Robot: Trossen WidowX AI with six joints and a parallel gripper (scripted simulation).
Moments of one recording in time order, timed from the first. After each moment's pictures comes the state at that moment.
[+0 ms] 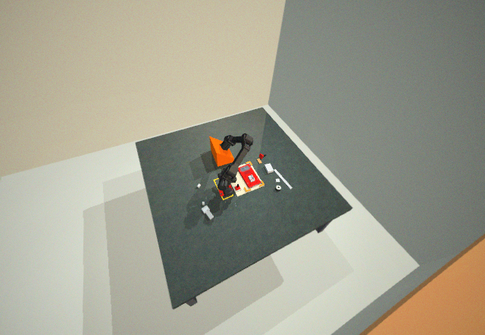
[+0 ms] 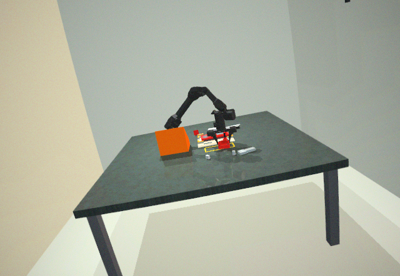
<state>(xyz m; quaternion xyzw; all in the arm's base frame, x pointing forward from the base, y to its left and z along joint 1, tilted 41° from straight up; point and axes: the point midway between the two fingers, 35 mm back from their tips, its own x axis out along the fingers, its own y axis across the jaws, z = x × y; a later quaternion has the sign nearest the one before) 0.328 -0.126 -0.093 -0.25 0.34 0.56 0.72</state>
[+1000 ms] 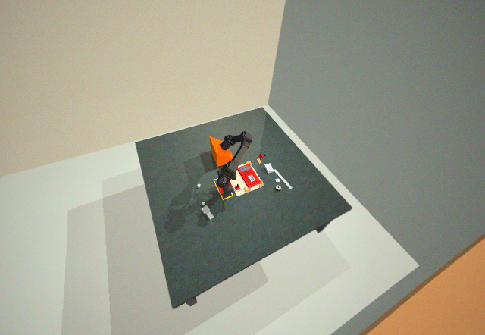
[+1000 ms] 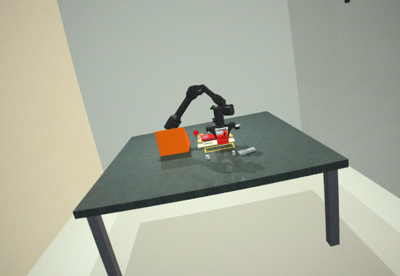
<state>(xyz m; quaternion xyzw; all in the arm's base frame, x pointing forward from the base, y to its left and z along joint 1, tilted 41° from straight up) 0.322 -0.147 -0.068 -0.24 0.34 0.56 0.72</state>
